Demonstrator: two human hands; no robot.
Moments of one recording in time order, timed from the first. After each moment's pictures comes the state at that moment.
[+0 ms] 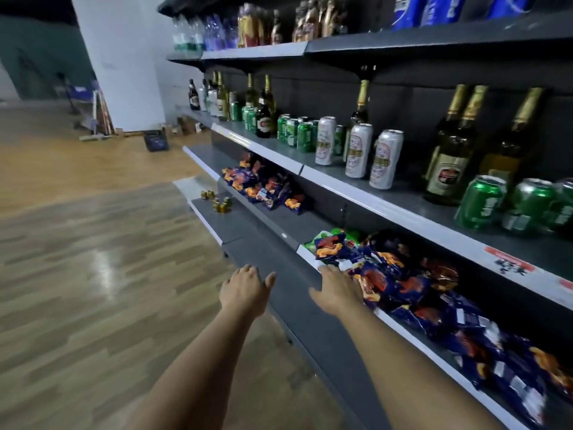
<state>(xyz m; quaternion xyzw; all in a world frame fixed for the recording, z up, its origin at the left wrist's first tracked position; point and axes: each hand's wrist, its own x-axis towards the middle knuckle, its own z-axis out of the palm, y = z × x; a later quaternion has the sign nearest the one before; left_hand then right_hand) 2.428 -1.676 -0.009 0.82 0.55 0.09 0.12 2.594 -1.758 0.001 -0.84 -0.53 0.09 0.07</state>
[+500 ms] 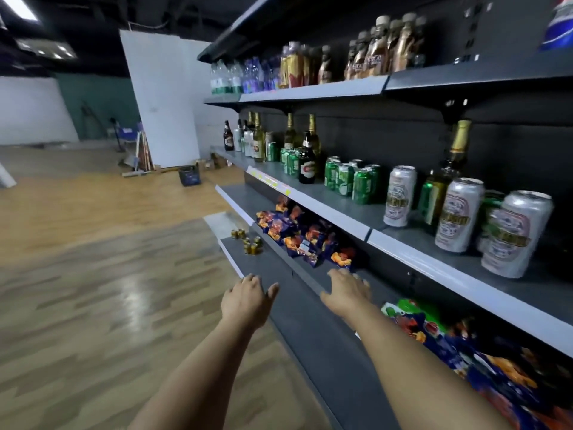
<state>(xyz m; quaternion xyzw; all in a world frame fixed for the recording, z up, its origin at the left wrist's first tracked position) 2.420 -1.388 0.040 0.81 0.58 0.10 0.05 2.610 -1.441 0.041 -0.83 -0.55 0.07 0.08</state>
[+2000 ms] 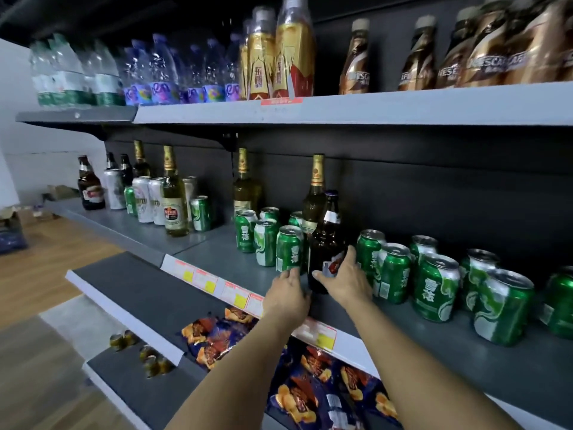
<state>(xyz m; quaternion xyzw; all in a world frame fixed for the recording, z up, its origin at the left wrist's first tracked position) 2.677 -0.734 0.084 0.93 0.27 0.16 0.18 2.775 -0.818 0.099 -0.91 -0.22 -0.02 0.35</state>
